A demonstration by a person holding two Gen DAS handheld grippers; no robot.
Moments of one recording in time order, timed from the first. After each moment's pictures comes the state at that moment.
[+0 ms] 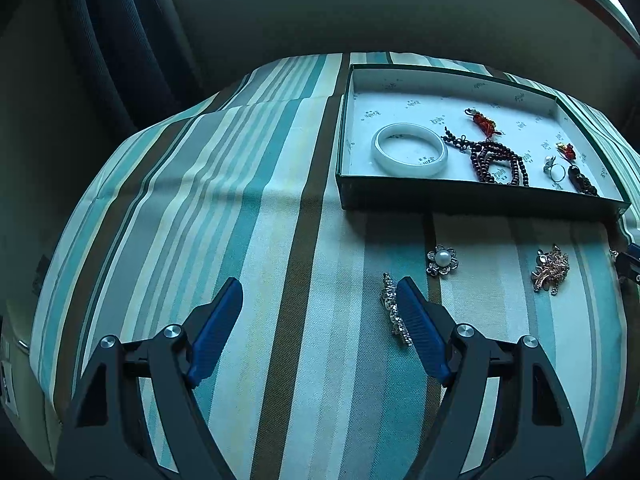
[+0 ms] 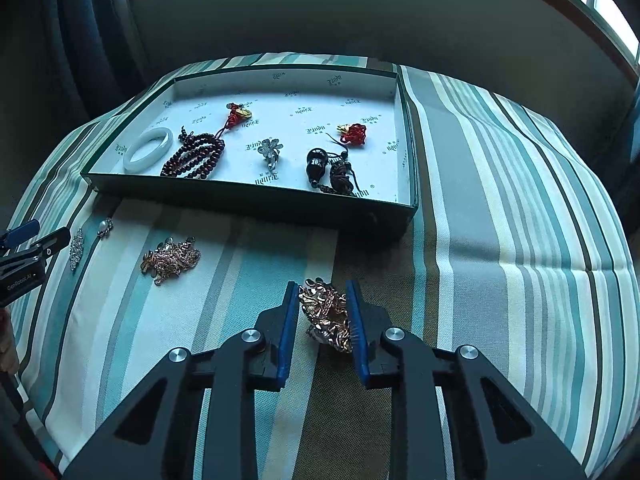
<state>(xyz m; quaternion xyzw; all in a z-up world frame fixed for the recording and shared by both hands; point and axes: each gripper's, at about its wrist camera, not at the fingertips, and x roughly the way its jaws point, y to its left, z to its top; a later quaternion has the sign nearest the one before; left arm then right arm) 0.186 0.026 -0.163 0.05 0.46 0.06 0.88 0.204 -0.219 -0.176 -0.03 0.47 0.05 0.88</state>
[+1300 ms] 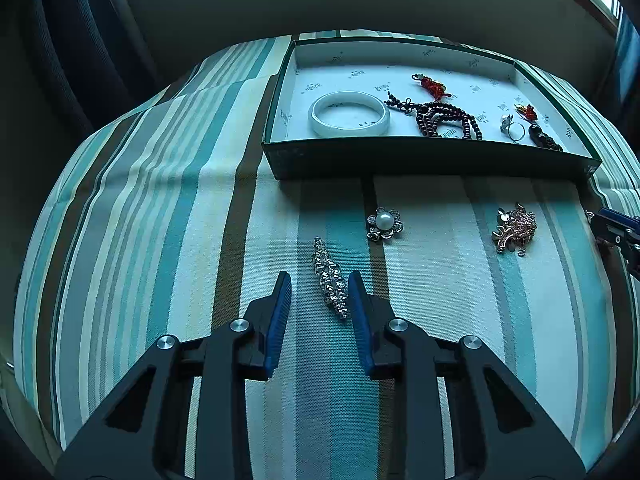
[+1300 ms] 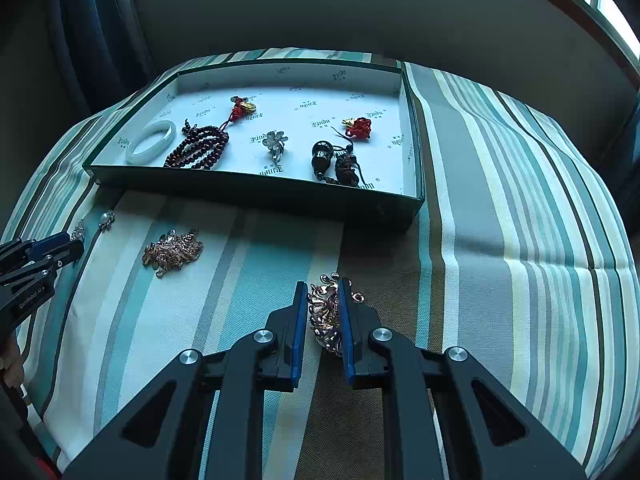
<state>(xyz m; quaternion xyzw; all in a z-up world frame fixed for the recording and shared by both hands) 0.181 0.004 -0.179 0.06 0.49 -0.01 0.87 0.204 -0.217 -0.177 -0.03 0.47 0.06 0.88</state>
